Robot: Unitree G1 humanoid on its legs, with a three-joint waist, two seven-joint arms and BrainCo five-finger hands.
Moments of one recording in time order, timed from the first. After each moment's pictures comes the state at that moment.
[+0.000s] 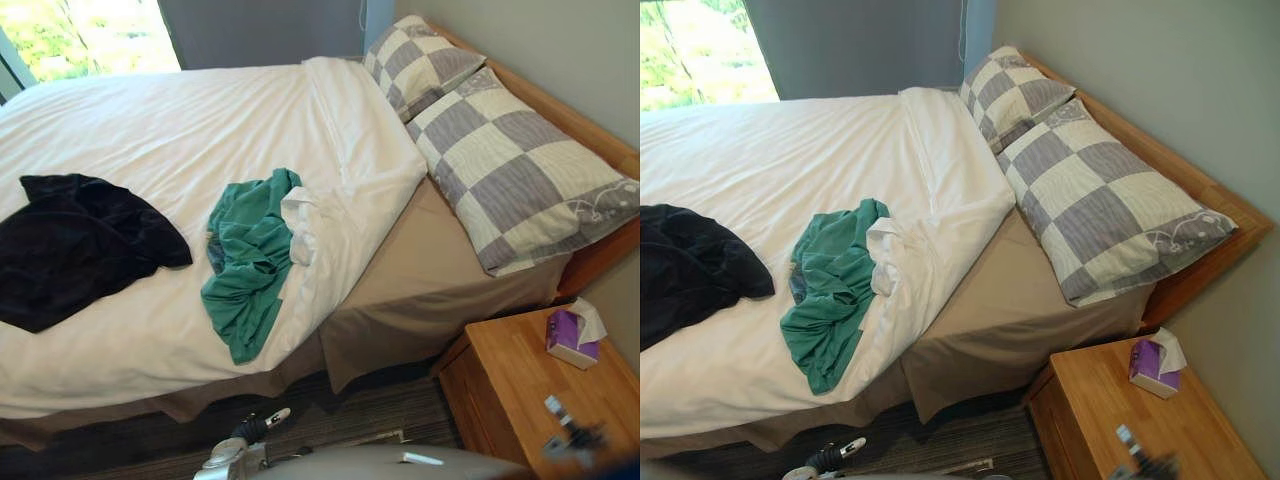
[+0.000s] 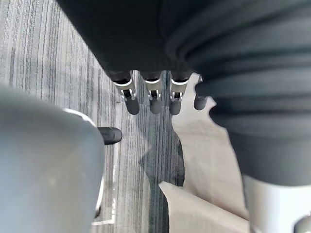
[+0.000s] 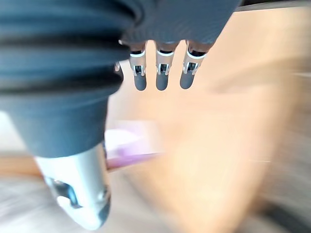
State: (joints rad) left arm 0.13 0.15 0.00 1.00 -0.25 0.10 -0.04; right arm 0.17 -0.31 -0.49 0.56 0.15 -0.29 -0.41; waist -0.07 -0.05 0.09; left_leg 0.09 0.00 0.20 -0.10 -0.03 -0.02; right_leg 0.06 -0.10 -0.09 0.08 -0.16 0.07
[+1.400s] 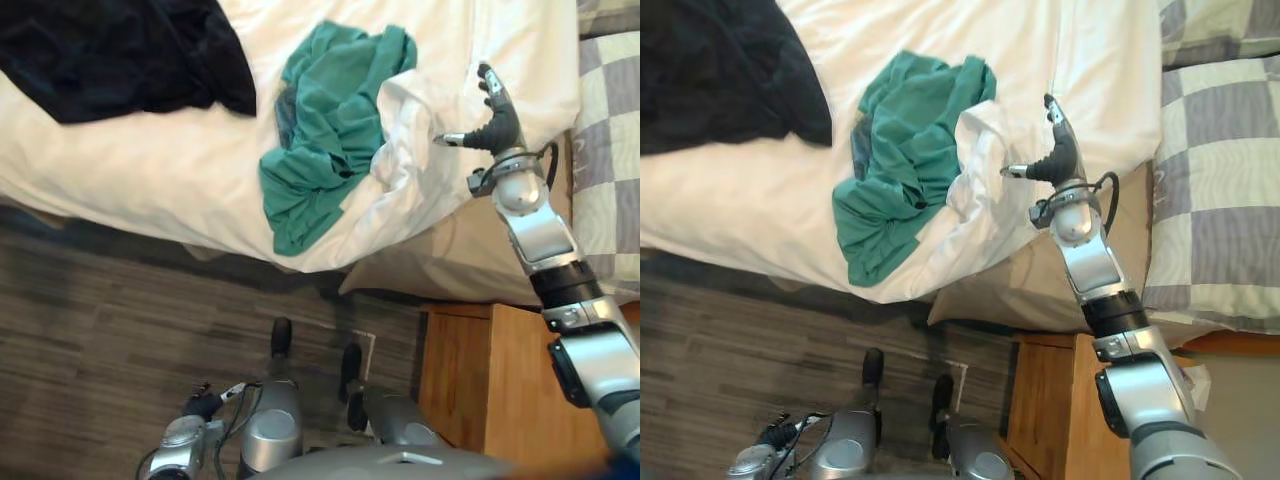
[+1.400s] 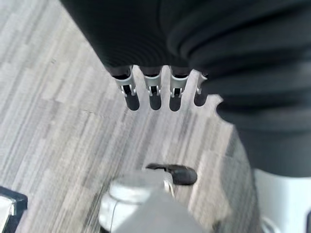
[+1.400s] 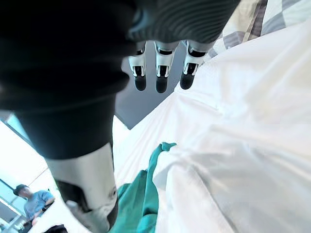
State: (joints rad) left arm 0.07 0.30 0.14 0.90 -0.16 0.07 0.05; right arm -0.79 -0.53 0.21 0.28 -0.06 0.14 -0.25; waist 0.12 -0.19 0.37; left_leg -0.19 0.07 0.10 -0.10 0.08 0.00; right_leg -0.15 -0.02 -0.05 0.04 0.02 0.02
